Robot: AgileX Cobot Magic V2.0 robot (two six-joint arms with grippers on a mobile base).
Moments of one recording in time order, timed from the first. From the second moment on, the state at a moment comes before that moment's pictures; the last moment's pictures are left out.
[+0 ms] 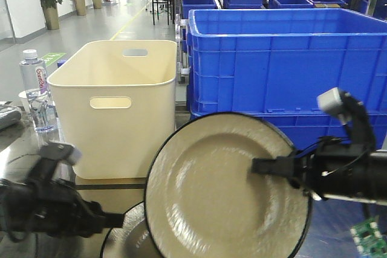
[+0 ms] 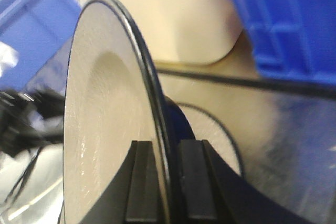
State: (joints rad) left arm -0.10 1.45 -1.01 -0.99 0.68 1.00; right arm 0.14 1.38 -1.04 1.25 0.73 -0.91
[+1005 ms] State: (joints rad) left arm -0.03 1.02 -1.01 -0.84 0.75 0.84; right arm 0.20 1.47 -1.04 0.73 0.47 -1.12
